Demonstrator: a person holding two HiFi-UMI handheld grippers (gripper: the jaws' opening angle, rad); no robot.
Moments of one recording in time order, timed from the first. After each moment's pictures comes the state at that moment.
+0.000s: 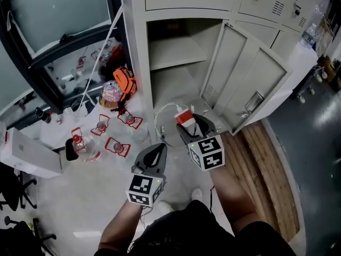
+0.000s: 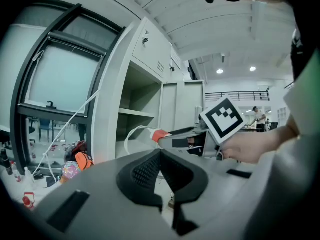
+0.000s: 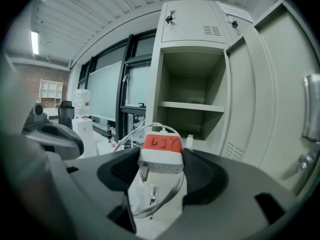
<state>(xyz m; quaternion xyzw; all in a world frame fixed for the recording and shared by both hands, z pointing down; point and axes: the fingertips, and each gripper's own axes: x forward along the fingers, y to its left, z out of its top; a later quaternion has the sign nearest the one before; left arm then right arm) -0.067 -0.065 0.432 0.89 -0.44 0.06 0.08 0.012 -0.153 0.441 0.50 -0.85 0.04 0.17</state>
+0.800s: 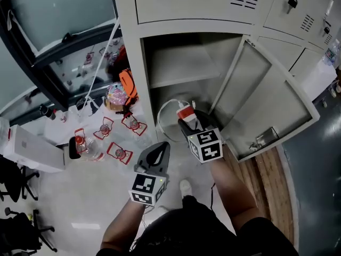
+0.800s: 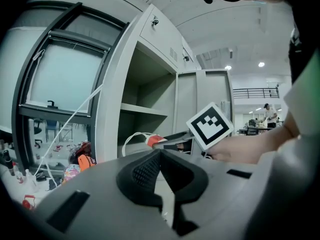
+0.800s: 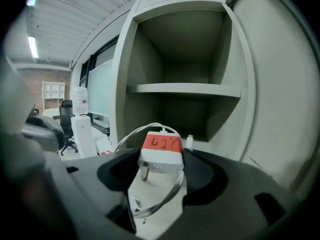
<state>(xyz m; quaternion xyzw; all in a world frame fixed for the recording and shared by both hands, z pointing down) -0.046 -0.173 0.439 0.87 -0.47 0.07 0.09 0.022 -0.290 0.473 0.47 -0.86 0.06 0.19</state>
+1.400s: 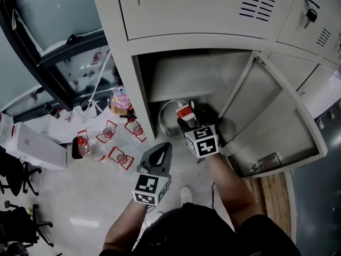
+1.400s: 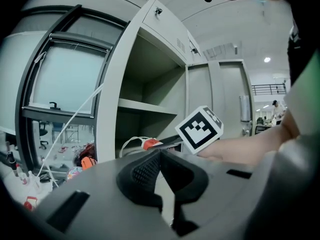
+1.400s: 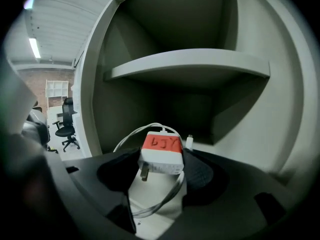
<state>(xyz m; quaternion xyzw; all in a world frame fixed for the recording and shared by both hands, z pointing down) -0.034 -0.230 0.443 0.85 -0.51 0.07 0.08 0.016 -0.366 0.496 0.44 -0.87 0.07 0.21</state>
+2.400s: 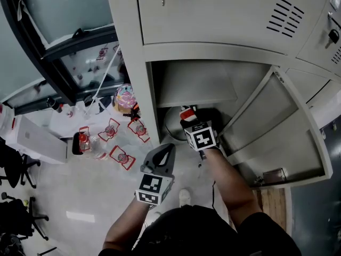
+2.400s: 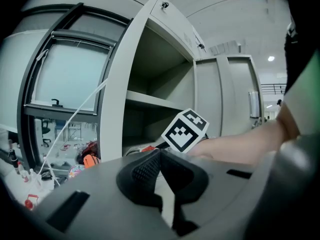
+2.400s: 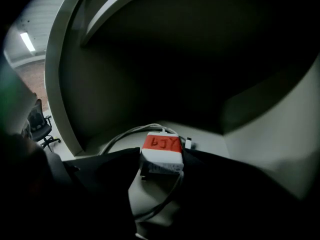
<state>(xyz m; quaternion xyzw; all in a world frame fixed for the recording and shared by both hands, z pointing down) -0.045 -0.254 0.457 0.85 -0.52 0.08 0.09 0.001 -0.408 0.546 0.43 -0.85 0.10 0.31</state>
